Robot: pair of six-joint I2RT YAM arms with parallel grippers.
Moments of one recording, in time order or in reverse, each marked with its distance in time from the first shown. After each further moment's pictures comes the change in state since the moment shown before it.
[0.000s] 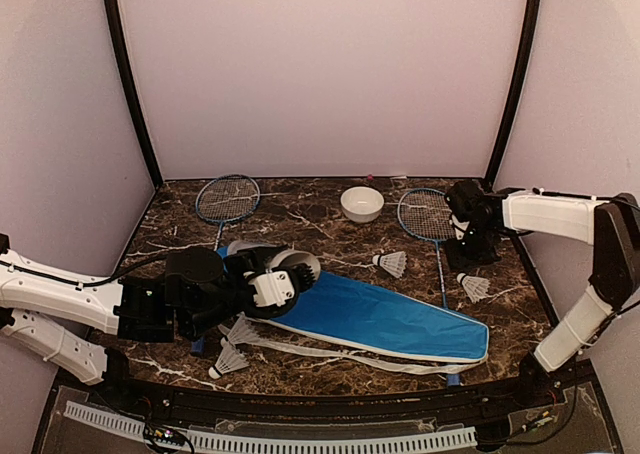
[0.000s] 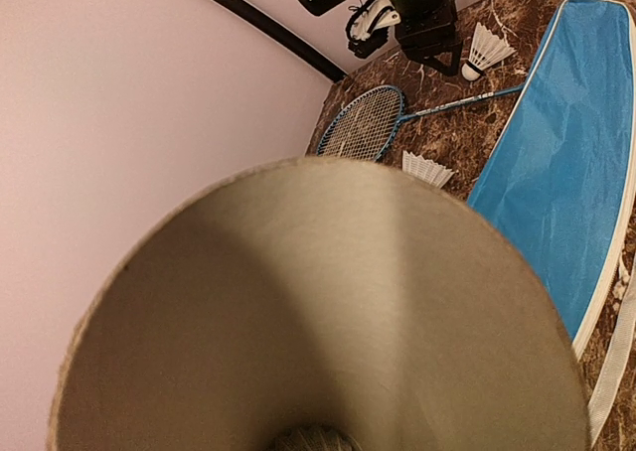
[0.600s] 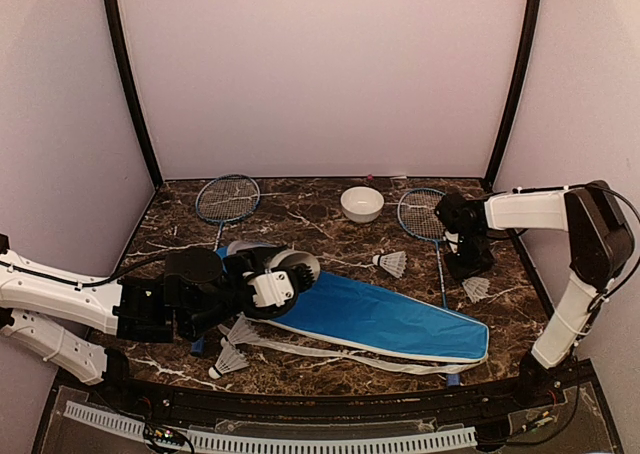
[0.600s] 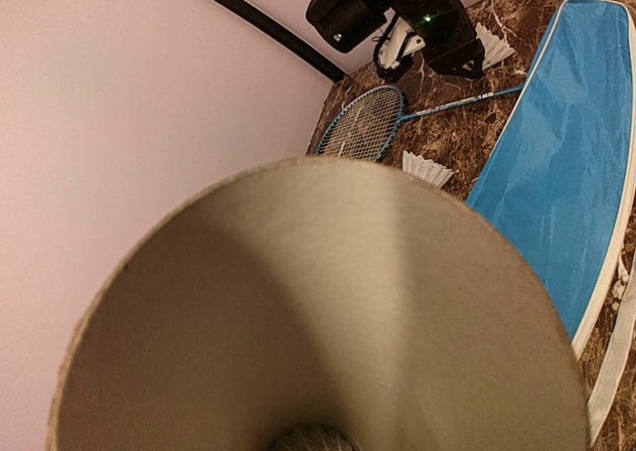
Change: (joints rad) left arm -0.006 -0.005 -0.002 -0.001 -0.003 0.000; right arm 0.000 0.160 0.032 -0.061 0.087 -0.116
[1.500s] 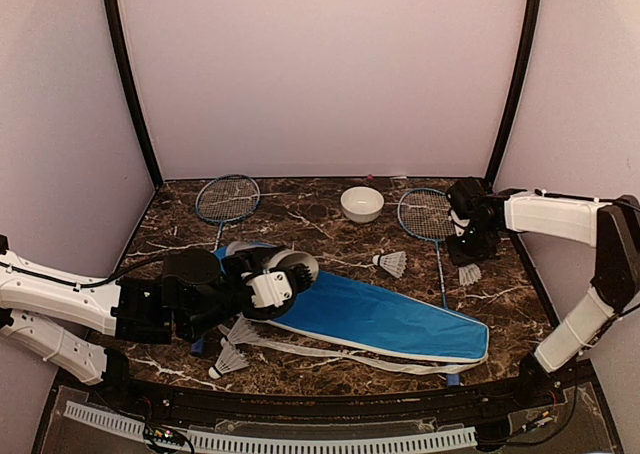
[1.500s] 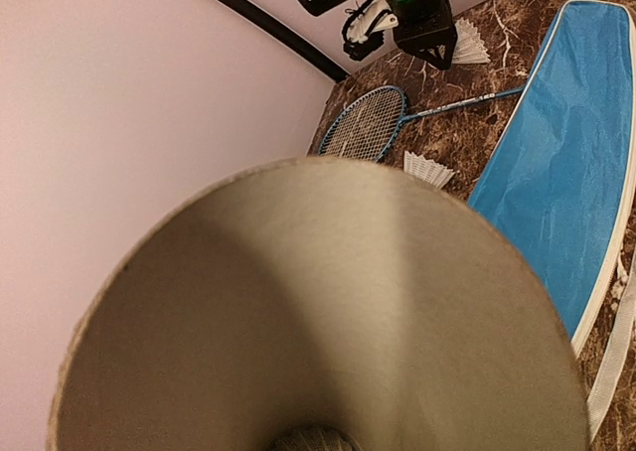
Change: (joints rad) left arm -0.005 -0.009 -0.005 0.000 -0.011 -0.004; right arm 0.001 -0.124 -0.027 0.102 -0.032 0.038
